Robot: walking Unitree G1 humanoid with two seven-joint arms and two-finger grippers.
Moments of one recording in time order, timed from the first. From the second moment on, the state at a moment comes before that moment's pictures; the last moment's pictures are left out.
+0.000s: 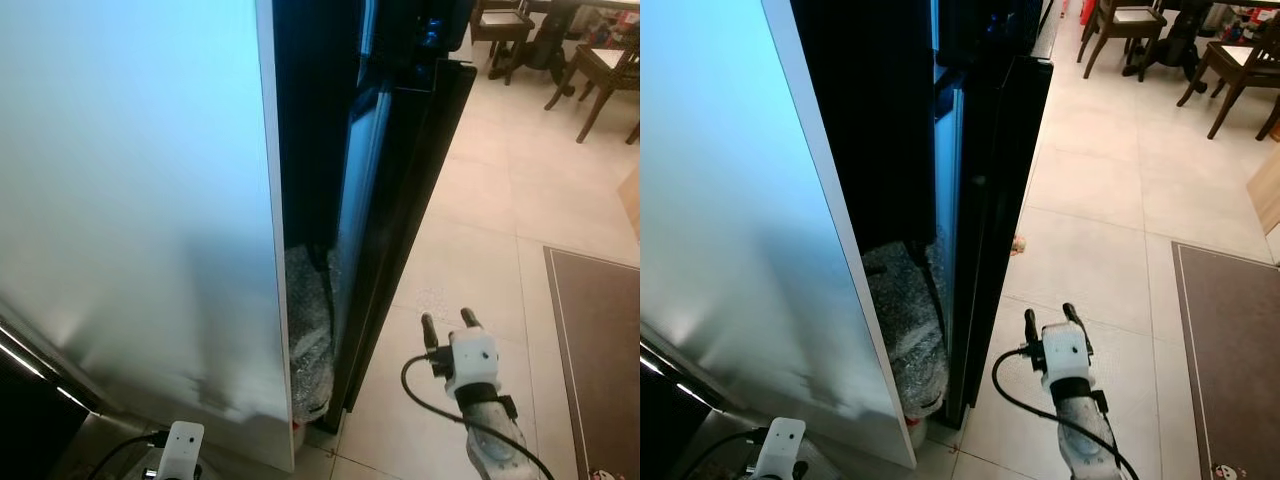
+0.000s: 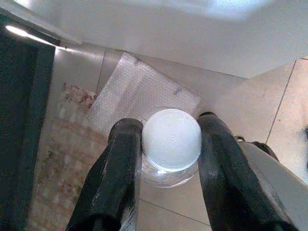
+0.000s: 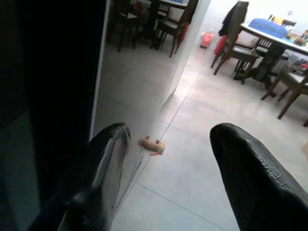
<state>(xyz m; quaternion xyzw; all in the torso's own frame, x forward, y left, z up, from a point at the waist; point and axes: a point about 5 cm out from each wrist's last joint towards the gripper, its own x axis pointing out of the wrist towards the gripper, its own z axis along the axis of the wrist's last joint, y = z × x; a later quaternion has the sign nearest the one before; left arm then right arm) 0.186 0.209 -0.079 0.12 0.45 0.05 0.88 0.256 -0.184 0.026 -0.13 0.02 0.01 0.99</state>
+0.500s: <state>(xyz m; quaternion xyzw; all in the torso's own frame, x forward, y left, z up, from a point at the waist) 0.187 0.208 -0.078 0.12 0.45 0.05 0.88 0.294 -0.170 0.059 -0.11 -0.02 0.09 0.99</state>
